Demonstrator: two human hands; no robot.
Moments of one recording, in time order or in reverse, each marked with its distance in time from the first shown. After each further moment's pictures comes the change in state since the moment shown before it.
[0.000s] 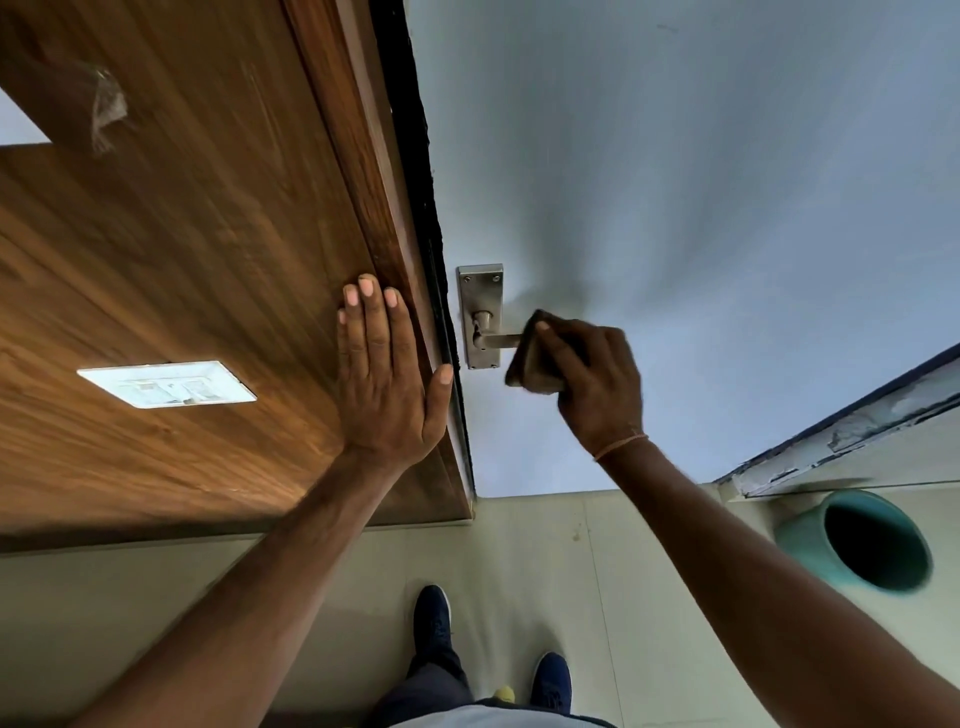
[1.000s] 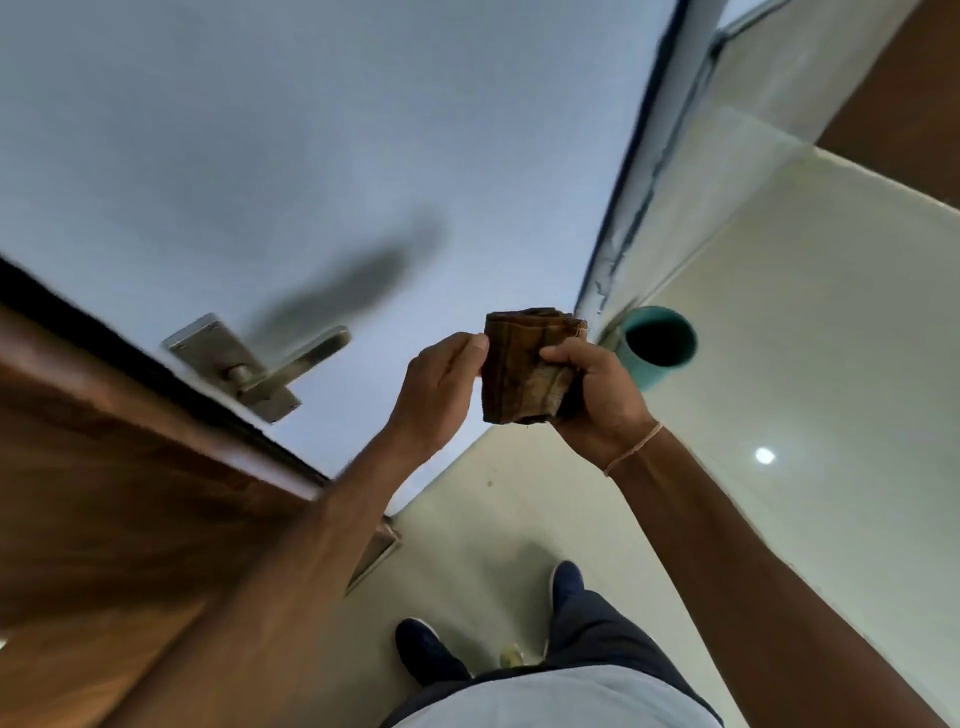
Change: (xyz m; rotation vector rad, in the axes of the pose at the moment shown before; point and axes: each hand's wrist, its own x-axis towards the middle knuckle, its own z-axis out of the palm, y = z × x) left_hand 0.026 0.193 0.009 -1.230 -1.108 -0.082; right_hand -0.081 -0.006 -0.175 1.371 0.367 1.560
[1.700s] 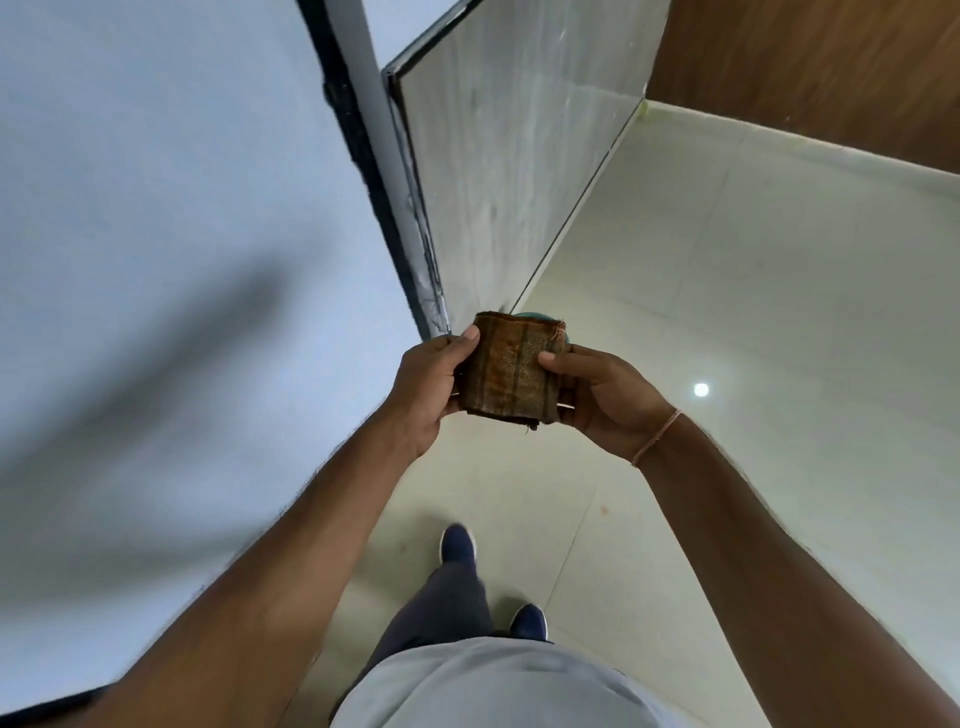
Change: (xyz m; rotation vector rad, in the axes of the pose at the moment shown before) left_hand 0.184 0.118 0.313 -0.369 -0.306 -0.397; right_hand 0.046 -0.183 -0.325 -0.026 0.143 -0.007
